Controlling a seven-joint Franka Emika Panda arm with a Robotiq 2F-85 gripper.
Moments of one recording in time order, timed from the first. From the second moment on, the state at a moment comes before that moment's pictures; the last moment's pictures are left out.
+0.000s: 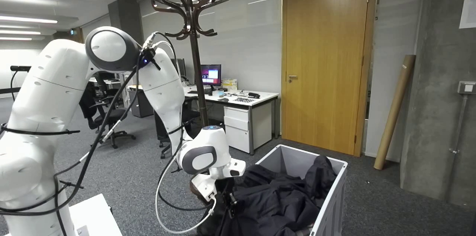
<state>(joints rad) -0.13 0.50 -0.21 -2.38 -0.12 2.99 0.03</state>
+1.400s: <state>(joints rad) 0.05 0.20 -0.35 -2.03 -0.48 2.61 0.62</state>
